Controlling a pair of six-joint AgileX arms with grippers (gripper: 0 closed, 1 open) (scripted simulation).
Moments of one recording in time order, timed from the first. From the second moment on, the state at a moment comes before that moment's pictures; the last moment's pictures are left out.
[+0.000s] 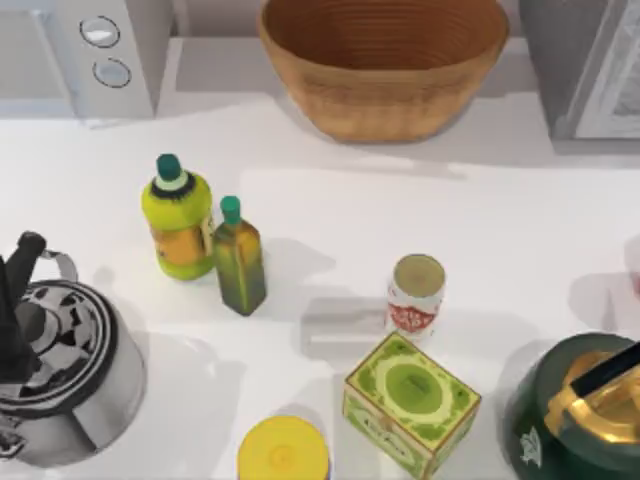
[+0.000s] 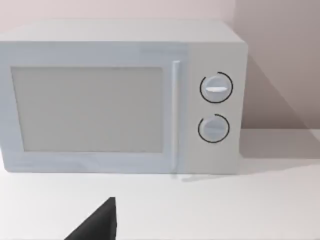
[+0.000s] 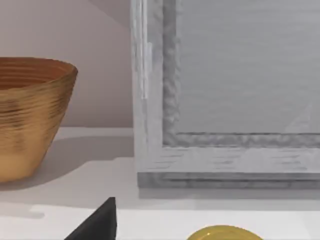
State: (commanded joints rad) left arm 0.00 0.00 0.00 0.00 0.00 0.00; right arm 0.00 0.00 0.00 0.00 0.00 0.00
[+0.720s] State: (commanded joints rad) left arm -0.14 0.47 0.48 -0.33 0.01 0.03; right arm 0.00 0.00 0.00 0.00 0.00 0.00
